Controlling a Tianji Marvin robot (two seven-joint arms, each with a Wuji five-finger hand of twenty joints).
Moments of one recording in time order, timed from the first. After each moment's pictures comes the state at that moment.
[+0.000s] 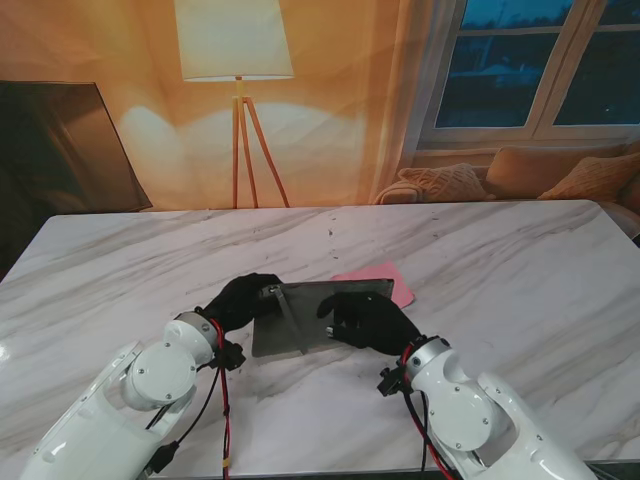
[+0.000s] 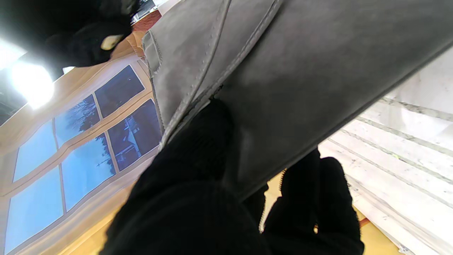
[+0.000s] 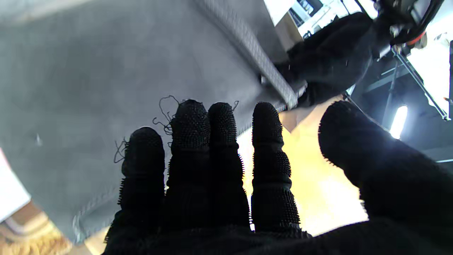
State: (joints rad) left arm 1.45 -1.13 -1.12 -1.63 0.25 0.07 -0.08; right arm -1.59 -1.12 1.12 -1.72 -0.44 -0.13 -0.03; left_hand 1.18 -0.33 0.37 -0.15 0.72 0.11 0.75 0.52 0.87 0.26 0.72 0.95 0.43 0.41 0.89 0.90 -0.07 0.28 0.97 0.81; right_hand 0.37 -0.50 1.05 -0.15 0.59 -0.09 0.56 0.57 0.67 0.04 0.77 0.74 0.66 -0.04 1.03 0.71 0.28 -0.01 1.24 0.84
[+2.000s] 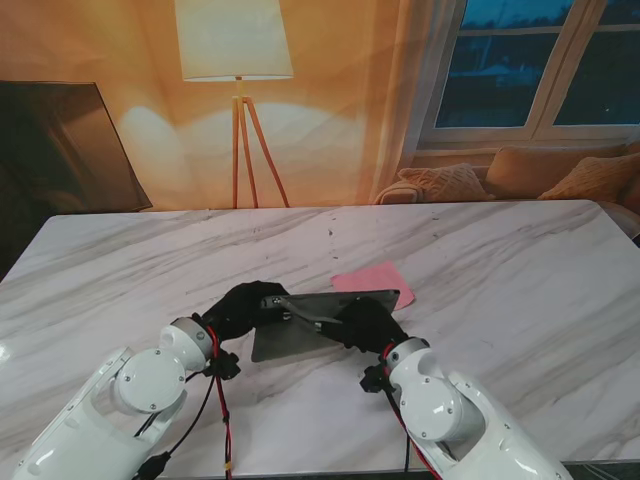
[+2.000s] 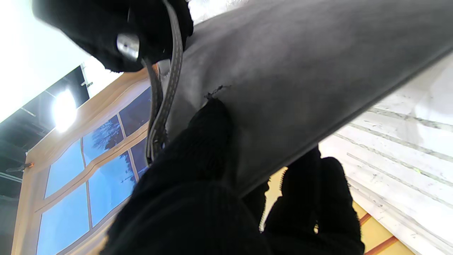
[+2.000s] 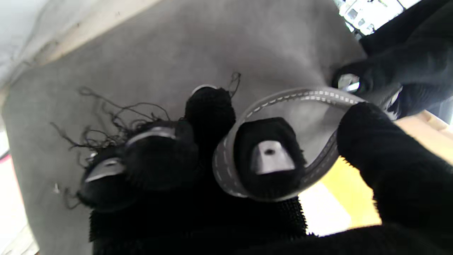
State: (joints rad) left arm 1.50 -1.11 -1.16 -1.68 0.27 -0.01 -0.17; right arm -1.51 -1.16 1.02 -1.63 -0.39 0.05 -0.11; left_hand 1.19 -0.32 0.33 -0.16 0.72 0.12 0.77 0.56 0.87 0.27 0.72 0.97 0.43 0.42 0.88 0.91 -0.08 0.28 0.99 0.78; right_hand 0.31 -0.49 0.97 -0.16 1.31 0.05 1.37 0.92 1.22 0.12 0.96 0.71 1.25 0.11 1.37 0.56 0.80 0.20 1.73 0.69
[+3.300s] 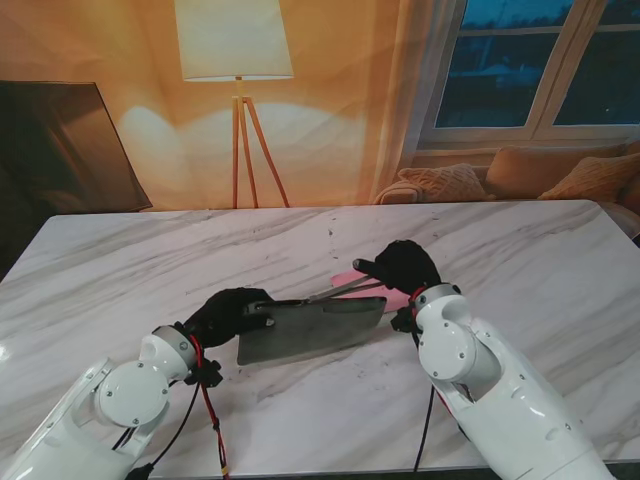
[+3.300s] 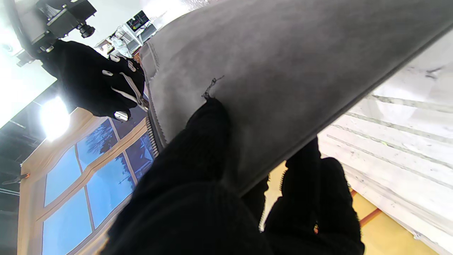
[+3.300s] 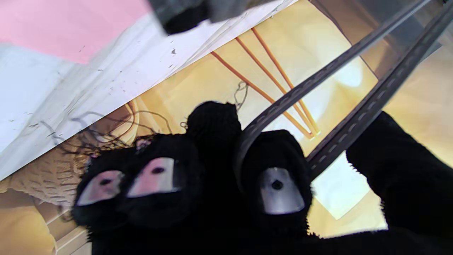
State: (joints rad) left arm 1.58 -1.09 -1.24 -1.72 0.36 -0.04 -0.18; right arm -1.37 -1.17 1.11 -1.58 -0.50 0.16 -0.14; left_hand 1.20 -0.30 0.29 -0.16 0.71 0.10 0.75 0.74 0.87 0.26 0.74 0.99 0.43 0.42 0.88 0.92 -0.08 0.28 0.99 0.77; right_hand 0.25 -0.45 0.97 -0.16 1.33 0.04 1.52 0.93 1.26 0.11 1.03 0.77 1.29 0.10 1.52 0.60 0.88 0.20 1.78 0.67
